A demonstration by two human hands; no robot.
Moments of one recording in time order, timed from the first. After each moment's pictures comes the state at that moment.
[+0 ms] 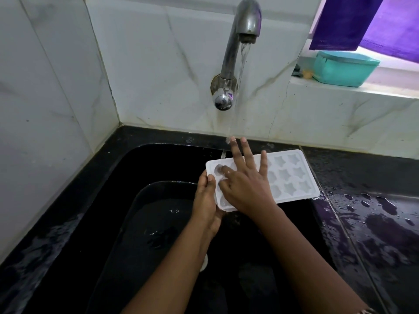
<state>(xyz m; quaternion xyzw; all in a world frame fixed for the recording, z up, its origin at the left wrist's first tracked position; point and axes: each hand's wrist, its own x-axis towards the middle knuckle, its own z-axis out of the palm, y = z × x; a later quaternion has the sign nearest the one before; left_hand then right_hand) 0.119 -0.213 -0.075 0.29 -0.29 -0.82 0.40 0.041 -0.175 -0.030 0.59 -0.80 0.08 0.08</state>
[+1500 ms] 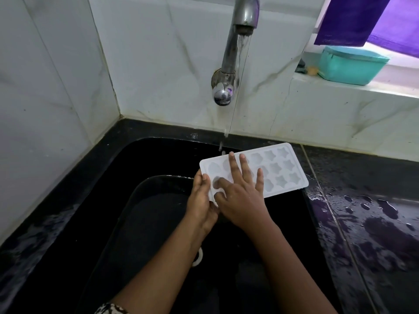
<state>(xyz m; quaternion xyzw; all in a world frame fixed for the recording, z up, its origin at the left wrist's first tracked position) 0.119 -0.211 -0.084 0.30 -0.24 -0.83 0.40 0.048 -0.155 -0.047 0.58 -0.81 0.11 -0.02</state>
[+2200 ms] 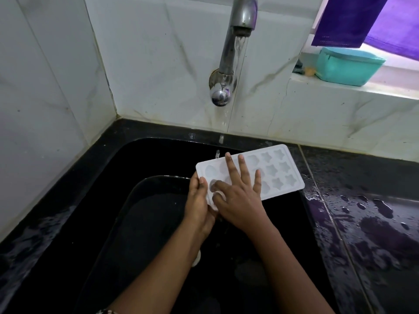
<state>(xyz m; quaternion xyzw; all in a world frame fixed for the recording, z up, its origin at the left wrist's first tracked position) 0.118 -0.206 -0.084 0.30 -0.24 -0.82 0.42 0.045 -0.154 -0.052 0.61 -0.79 0.12 -0.02</state>
